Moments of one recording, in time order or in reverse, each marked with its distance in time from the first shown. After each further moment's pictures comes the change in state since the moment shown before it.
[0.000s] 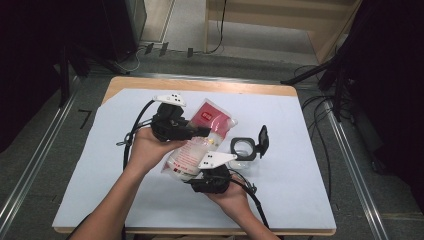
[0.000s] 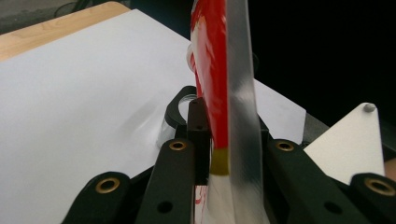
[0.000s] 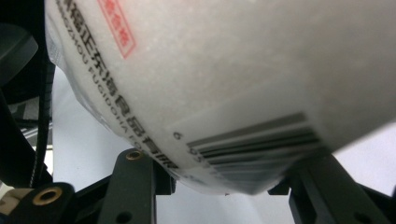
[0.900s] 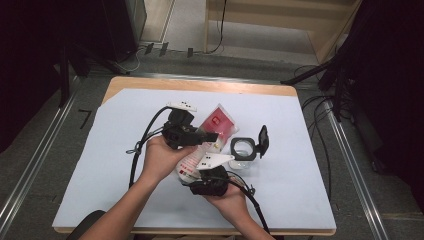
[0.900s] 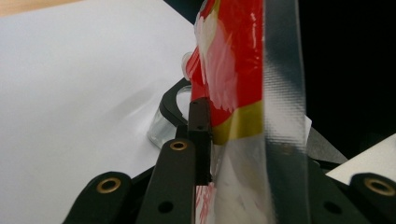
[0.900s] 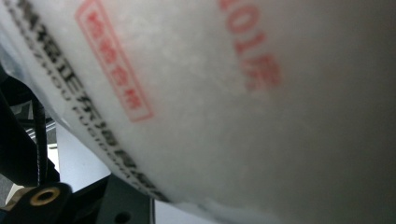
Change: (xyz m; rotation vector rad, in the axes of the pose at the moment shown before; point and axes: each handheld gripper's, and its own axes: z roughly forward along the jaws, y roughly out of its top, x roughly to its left) left arm -0.008 -0.009 0.027 0.032 0.036 -0.133; right arm 0.005 -0.003 0.005 0.043 -0.003 0.053
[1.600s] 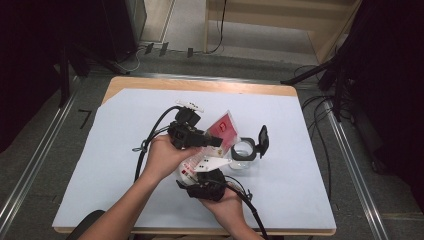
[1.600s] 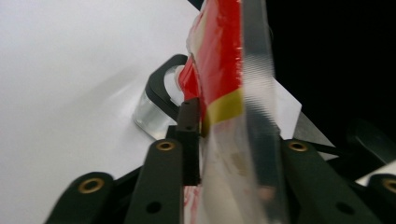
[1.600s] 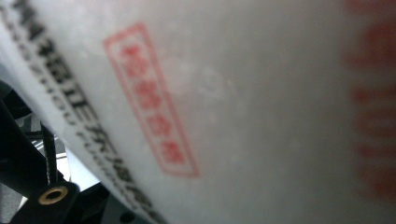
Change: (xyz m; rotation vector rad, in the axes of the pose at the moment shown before) left arm 0.001 0.006 0.012 0.112 -0.041 -0.033; right arm 0.012 -0.003 0.004 0.009 -0.024 0.081
